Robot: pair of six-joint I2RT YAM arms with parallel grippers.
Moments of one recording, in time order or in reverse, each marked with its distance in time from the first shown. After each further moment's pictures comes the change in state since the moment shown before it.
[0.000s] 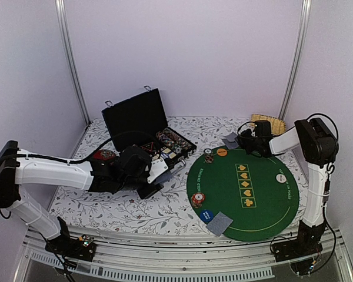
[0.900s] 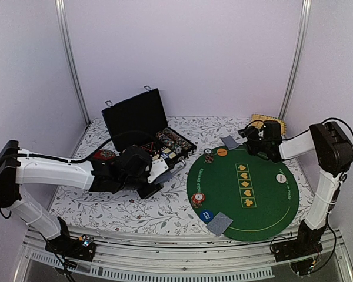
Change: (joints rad) left arm 0.000 0.008 0.006 -0.008 -0.009 0.000; right arm 0.000 -0.187 -0.210 0.069 -0.002 0.042
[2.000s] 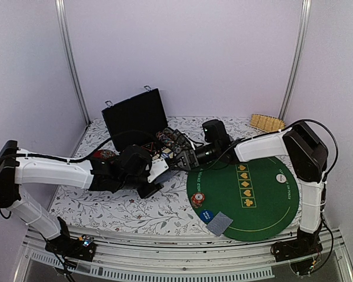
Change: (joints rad) left arm 0.000 -0.006 0.011 -0.017 0.010 0.006; right arm 0.513 0.132 0.369 -0.275 -0.829 -0.756
